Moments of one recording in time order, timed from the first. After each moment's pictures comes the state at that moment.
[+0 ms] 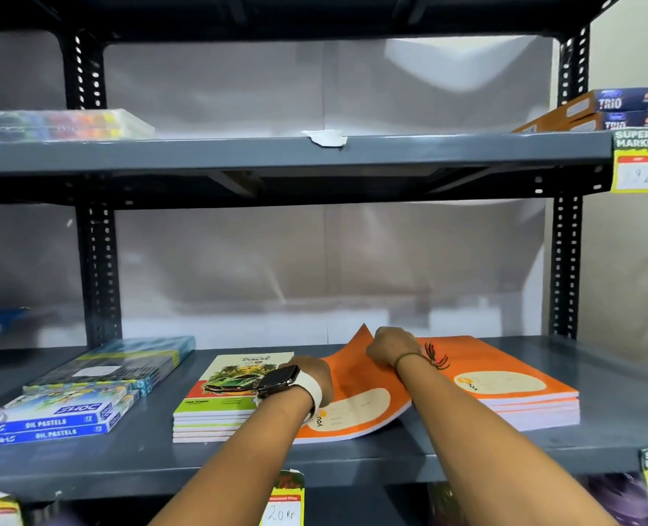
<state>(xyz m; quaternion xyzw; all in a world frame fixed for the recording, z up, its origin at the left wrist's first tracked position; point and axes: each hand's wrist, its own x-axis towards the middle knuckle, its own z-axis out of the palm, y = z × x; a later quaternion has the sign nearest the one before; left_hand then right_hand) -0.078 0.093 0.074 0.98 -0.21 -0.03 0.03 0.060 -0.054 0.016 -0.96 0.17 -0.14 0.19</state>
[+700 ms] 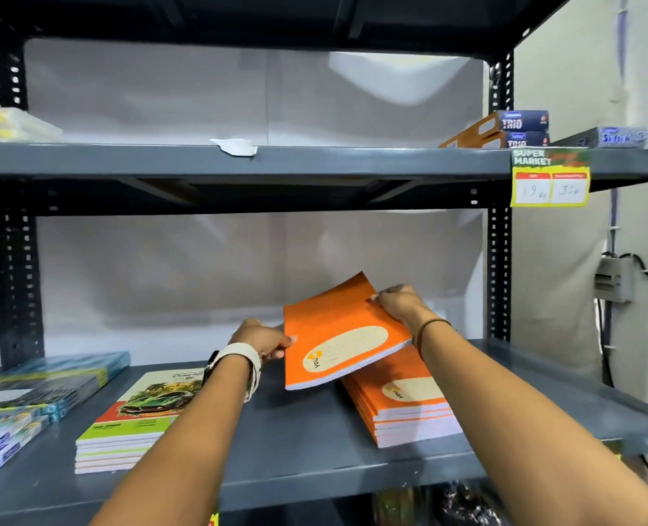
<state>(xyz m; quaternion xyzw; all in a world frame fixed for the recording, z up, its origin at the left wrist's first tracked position) 0.086 0.070 0.042 0.83 -0.05 0.02 0.56 0.042 -0.182 0.081 -0.82 0.16 -0.25 0.49</state>
